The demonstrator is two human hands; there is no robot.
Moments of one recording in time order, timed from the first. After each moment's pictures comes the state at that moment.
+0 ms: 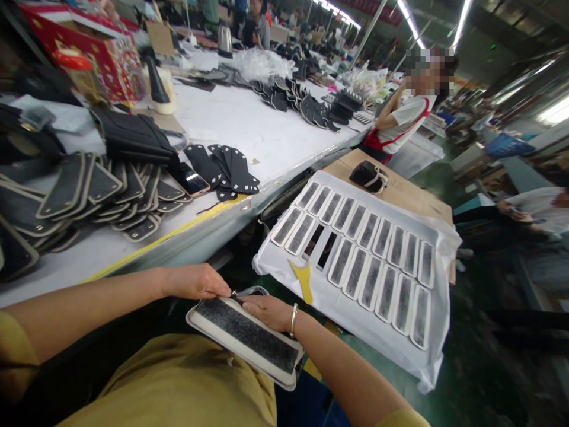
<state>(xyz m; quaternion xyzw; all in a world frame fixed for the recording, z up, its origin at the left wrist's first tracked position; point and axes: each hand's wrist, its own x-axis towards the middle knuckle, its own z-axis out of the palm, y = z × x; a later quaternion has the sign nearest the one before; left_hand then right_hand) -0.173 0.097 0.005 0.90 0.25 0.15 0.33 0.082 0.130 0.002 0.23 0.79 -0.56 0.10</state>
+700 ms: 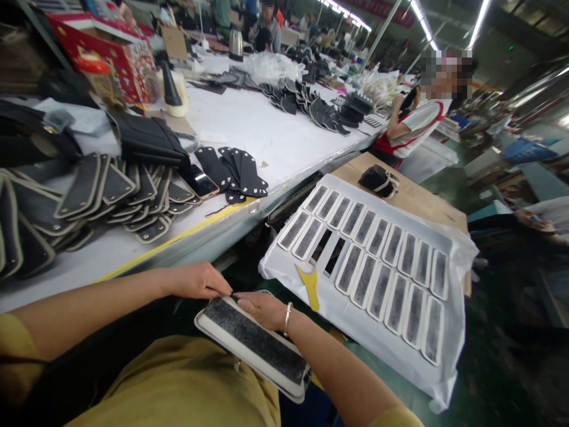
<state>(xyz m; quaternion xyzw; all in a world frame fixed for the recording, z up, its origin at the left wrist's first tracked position) -0.196 0.095 -0.004 0.85 0.29 0.20 0.39 0.049 0.135 -0.009 0.23 0.82 -0.51 0.09</state>
